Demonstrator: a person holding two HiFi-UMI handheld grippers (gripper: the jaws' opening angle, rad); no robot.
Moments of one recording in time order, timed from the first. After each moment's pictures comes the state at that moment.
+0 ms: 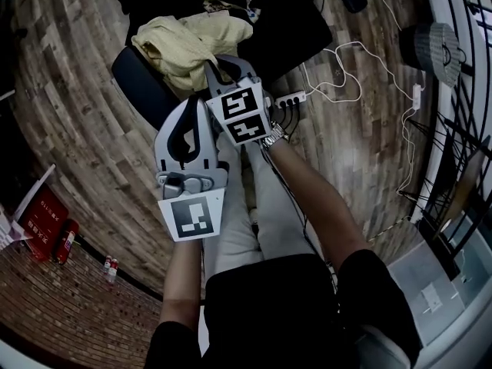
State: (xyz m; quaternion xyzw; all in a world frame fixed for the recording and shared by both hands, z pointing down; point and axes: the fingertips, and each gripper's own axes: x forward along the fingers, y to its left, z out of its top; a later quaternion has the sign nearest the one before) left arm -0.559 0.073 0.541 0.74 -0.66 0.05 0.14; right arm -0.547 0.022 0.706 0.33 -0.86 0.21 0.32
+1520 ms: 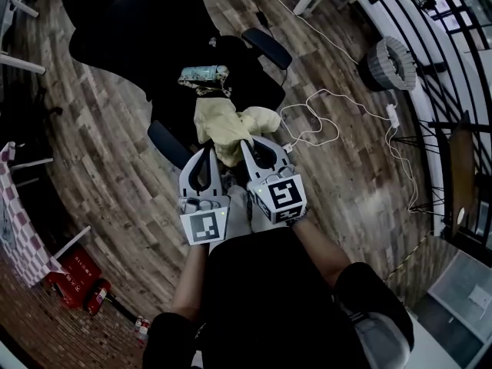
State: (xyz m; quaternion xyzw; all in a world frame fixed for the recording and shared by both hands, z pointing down) left arm -0.505 0.102 0.383 0.80 -0.59 0.05 0.07; right arm -0.426 0.083 0.412 0.46 -0.86 0.18 0.15
